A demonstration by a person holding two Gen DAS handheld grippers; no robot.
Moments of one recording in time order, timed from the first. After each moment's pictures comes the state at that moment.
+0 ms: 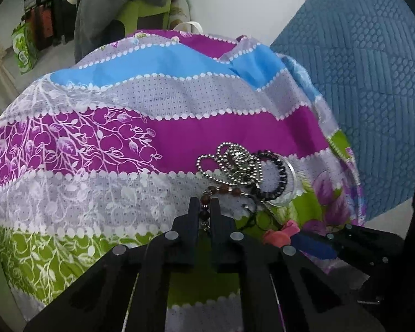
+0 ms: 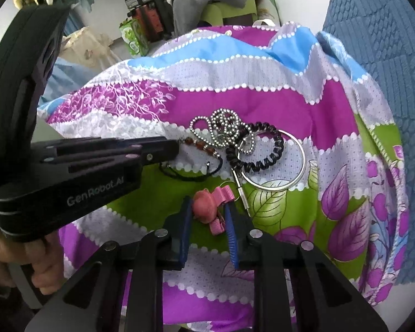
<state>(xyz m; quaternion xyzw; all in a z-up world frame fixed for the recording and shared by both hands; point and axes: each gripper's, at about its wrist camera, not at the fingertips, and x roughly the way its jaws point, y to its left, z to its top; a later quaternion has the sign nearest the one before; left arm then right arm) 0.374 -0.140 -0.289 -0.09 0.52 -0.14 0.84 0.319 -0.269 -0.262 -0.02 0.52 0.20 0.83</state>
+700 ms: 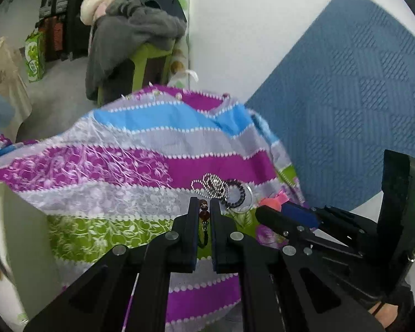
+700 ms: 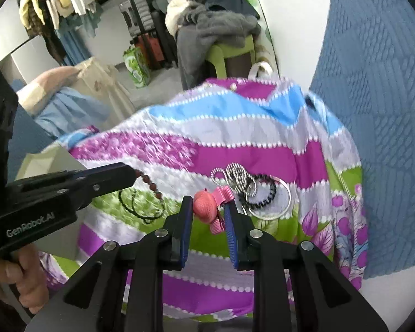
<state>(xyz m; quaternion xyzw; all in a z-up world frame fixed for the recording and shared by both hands) 0.316 -0.088 -0.179 -0.14 0.46 -0.15 0.87 0.302 -0.258 -0.166 -0.01 0.45 0.20 0.87</state>
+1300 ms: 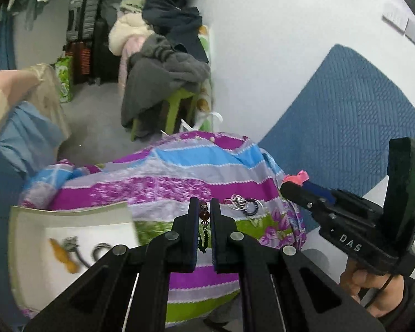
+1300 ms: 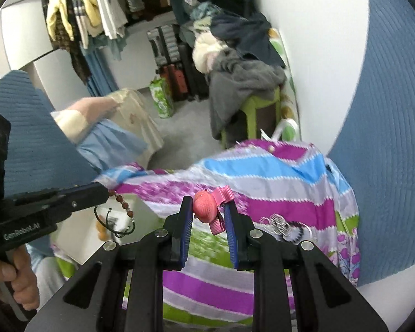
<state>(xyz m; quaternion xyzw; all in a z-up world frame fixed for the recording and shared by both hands) 0.246 0.023 -0.056 -0.13 0.41 -0.11 0.90 0.263 -0.180 -0.046 0.00 0.39 0.24 0.89</state>
